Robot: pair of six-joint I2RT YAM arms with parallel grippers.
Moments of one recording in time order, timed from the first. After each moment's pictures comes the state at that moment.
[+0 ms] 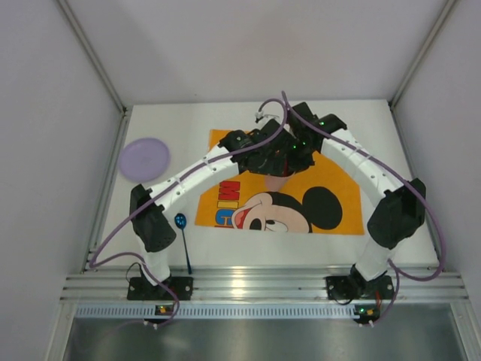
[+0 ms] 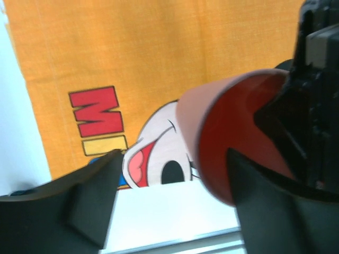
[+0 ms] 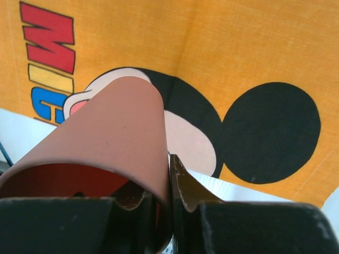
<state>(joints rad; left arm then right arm) -0.91 1.86 1.90 -1.02 -0.39 -0.60 0.54 1.71 1.65 -1.09 -0.02 0.39</state>
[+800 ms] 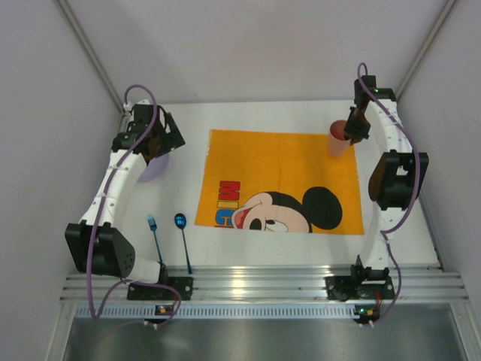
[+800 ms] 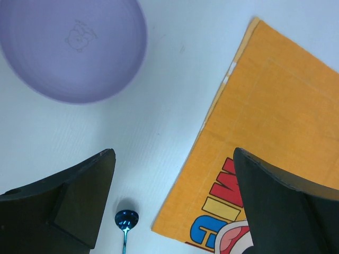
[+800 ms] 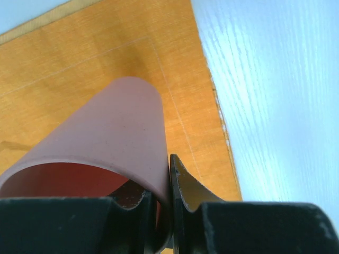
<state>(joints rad) -0.11 1.43 1.40 -0.73 -0.22 -0.51 -0.01 2.09 2.01 -1.11 0.13 0.38</state>
